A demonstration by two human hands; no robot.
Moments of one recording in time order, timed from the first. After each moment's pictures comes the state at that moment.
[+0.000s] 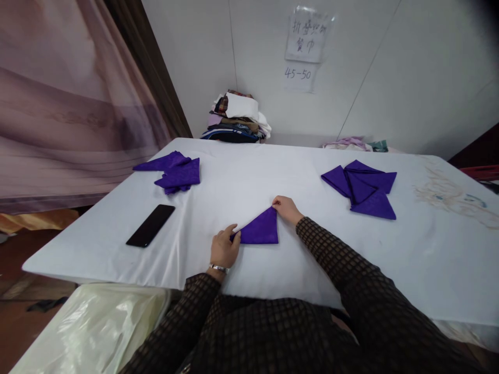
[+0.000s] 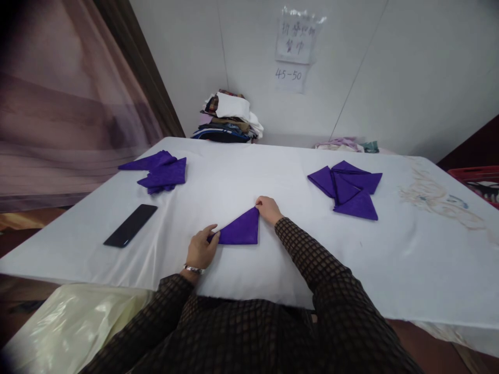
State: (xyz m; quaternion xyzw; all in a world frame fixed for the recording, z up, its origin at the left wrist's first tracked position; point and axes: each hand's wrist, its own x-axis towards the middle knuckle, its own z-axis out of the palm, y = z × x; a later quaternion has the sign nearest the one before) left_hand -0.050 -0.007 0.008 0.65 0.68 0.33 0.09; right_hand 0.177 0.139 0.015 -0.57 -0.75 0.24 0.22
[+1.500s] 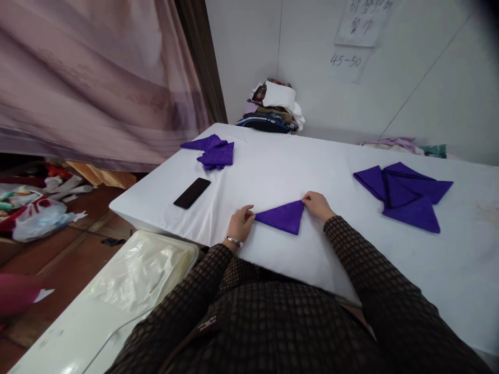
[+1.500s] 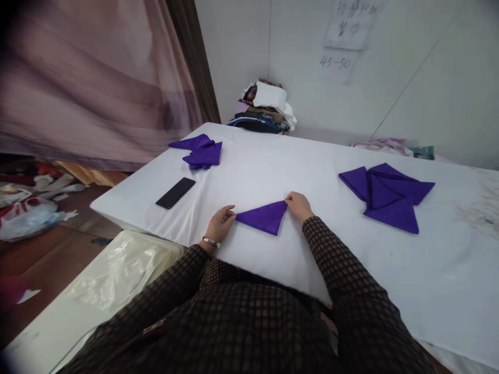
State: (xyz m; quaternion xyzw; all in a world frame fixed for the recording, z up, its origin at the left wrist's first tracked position) left_hand -0.069 -0.025 0.006 0.60 0.67 0.39 0.18; right_hand 0.199 0.118 0.020 -0.61 -0.76 0.18 0.13
